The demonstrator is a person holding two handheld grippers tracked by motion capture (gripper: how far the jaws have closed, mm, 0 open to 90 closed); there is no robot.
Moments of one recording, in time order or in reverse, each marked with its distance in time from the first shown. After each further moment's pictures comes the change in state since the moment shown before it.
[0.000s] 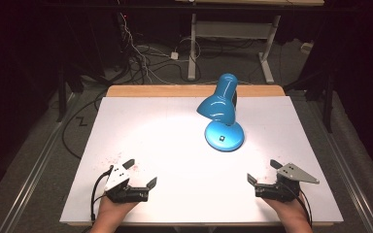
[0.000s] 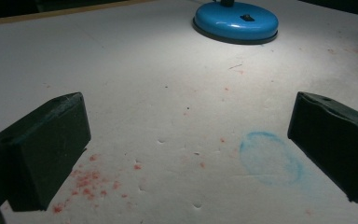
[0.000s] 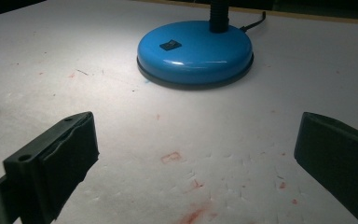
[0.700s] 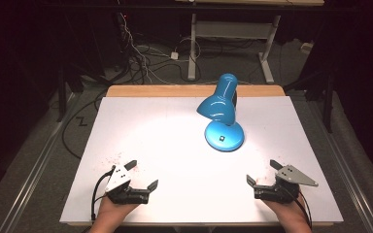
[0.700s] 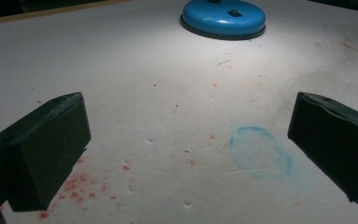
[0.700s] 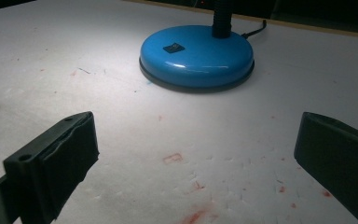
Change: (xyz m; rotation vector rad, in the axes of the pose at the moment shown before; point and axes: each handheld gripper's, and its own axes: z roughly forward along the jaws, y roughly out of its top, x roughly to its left) left arm -0.002 -0.001 0.001 0.012 -0.041 0.031; right arm 0.005 -0.001 -0.002 -0.013 -0.012 -0.037
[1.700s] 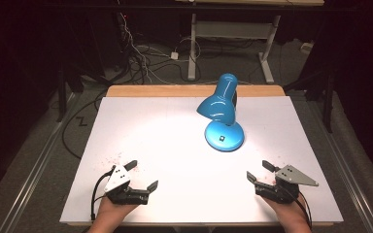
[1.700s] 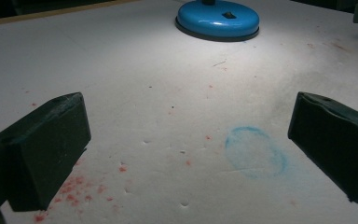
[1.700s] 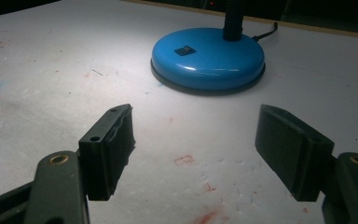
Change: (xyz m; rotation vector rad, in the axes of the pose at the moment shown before) left arm 0.001 0.000 -0.001 -0.006 -0.020 0.006; right arm 0.001 0.002 -0.002 -0.004 0.039 -0.009
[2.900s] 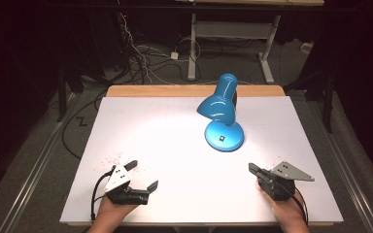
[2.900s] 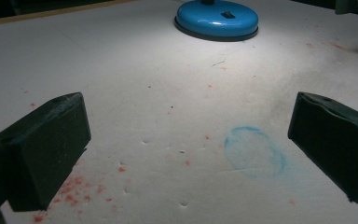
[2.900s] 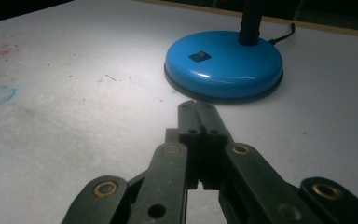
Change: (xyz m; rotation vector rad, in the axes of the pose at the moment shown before) left arm 0.000 0.000 0.000 0.000 -0.002 0.001; right arm 0.006 0.011 0.007 0.017 0.040 0.005
